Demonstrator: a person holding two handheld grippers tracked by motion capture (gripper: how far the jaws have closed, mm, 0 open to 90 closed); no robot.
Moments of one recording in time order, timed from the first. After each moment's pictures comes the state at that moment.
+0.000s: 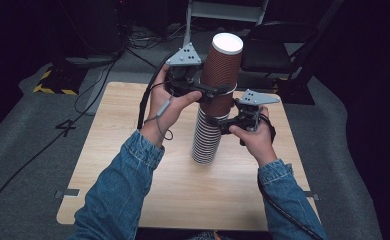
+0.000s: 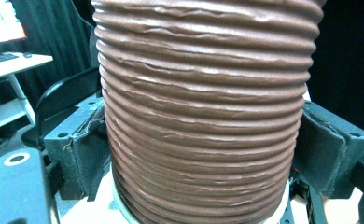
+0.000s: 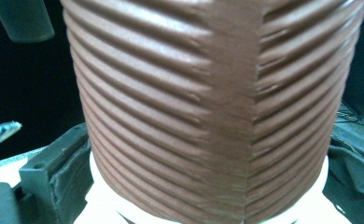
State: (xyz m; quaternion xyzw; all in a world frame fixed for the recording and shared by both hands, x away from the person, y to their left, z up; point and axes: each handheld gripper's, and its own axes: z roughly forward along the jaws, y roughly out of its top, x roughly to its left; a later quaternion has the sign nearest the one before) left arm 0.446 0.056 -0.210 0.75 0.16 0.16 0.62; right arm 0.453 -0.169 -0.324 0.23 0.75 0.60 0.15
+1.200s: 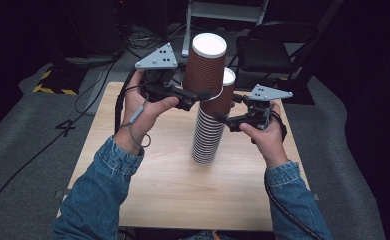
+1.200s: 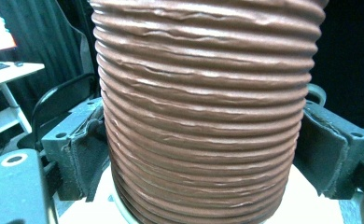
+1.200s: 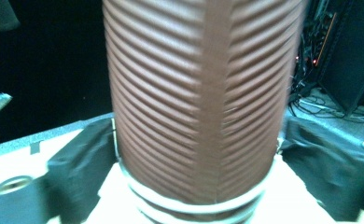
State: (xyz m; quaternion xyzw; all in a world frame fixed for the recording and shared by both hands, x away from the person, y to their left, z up) left arm 0.410 0.097 -0.201 0.76 0.13 0.15 0.62; right arm 0.439 -0.189 -0.292 0.22 0.77 0.58 0.16
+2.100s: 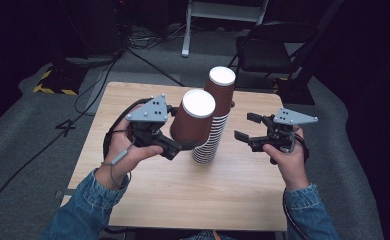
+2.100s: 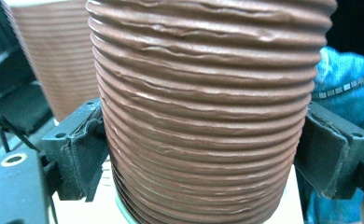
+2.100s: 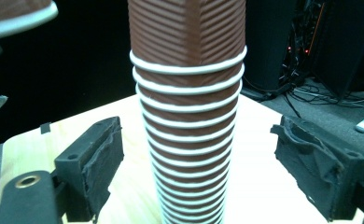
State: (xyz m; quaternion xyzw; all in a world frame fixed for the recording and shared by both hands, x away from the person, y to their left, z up) left arm 0.353 0.112 -0.264 0.82 0.08 0.12 0.55; right arm 0.400 -0.245 -0.325 0.24 0.76 0.58 0.16
